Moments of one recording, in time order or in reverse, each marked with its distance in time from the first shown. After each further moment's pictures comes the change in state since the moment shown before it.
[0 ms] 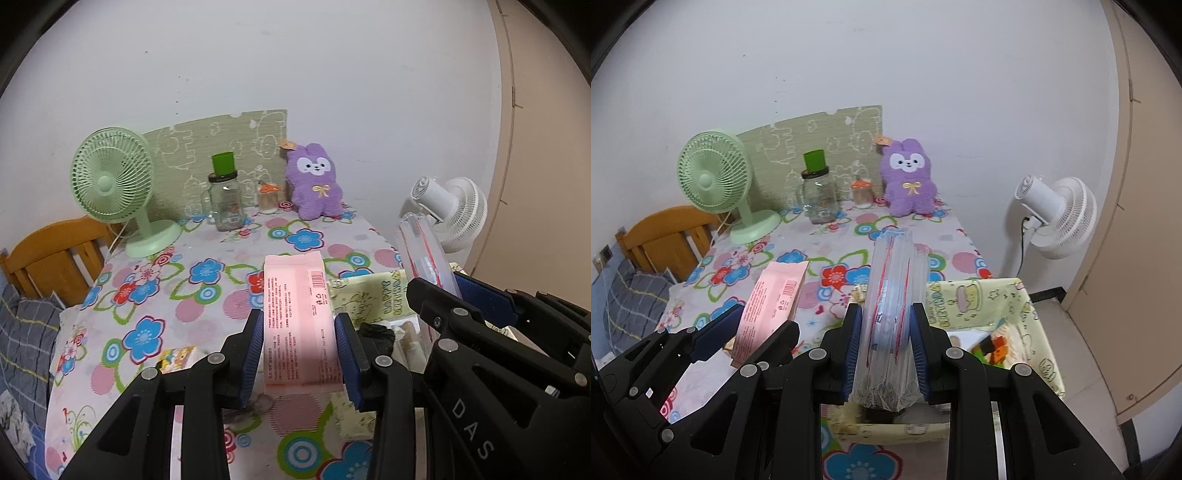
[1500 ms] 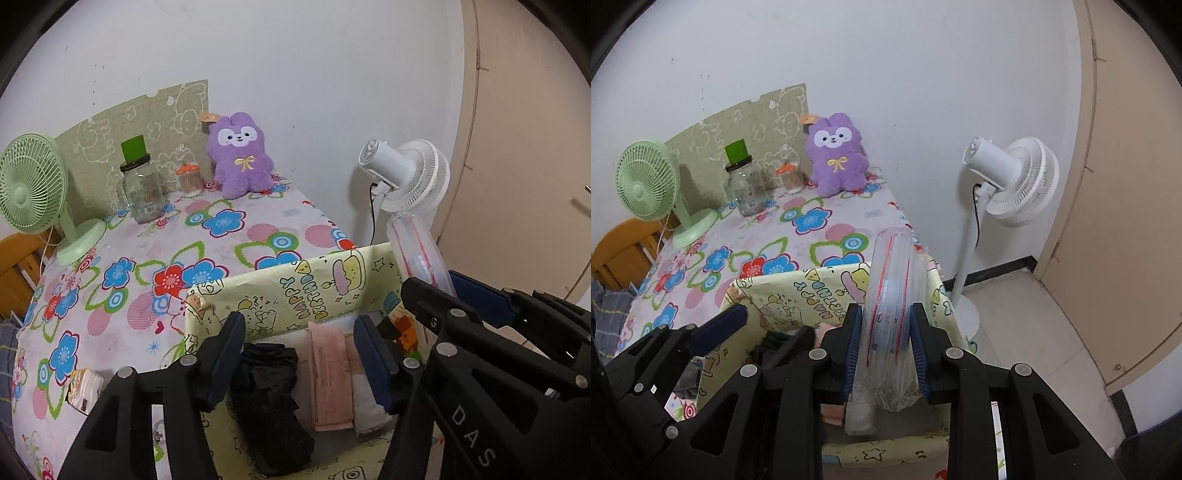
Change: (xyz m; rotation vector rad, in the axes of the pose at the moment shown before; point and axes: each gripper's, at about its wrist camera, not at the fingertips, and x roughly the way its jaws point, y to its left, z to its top) left arm 0.071 -0.080 0.007 0.087 0.103 -0.143; right arm 0.047 -0.090 -0.006 0.101 0.082 -0.106
